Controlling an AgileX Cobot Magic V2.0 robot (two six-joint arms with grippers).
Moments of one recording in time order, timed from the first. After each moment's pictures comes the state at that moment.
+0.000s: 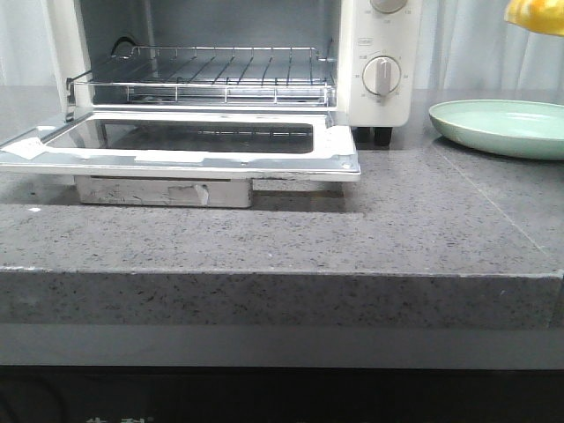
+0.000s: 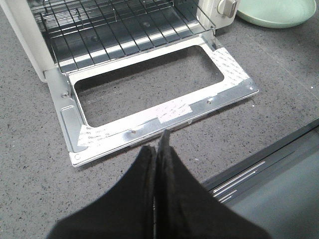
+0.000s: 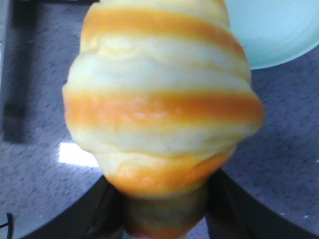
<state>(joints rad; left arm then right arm) -0.56 0.75 -0.99 0.00 0.89 -0.01 0.12 1.26 -1.22 0.13 1.08 0.08</state>
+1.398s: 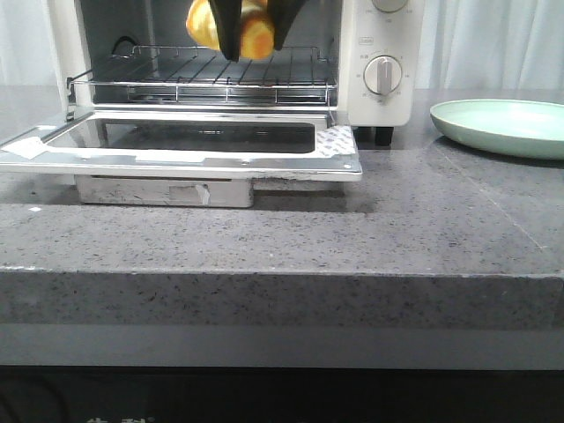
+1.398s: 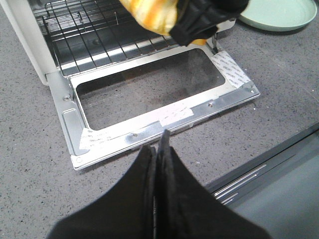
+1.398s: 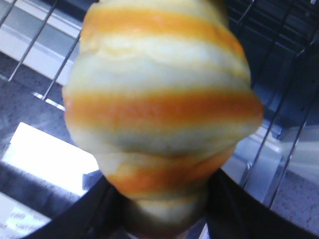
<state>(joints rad) -0.56 0.75 -0.99 0.00 0.88 -0.01 0.73 2.03 -2.13 -0.30 1.21 0.39</state>
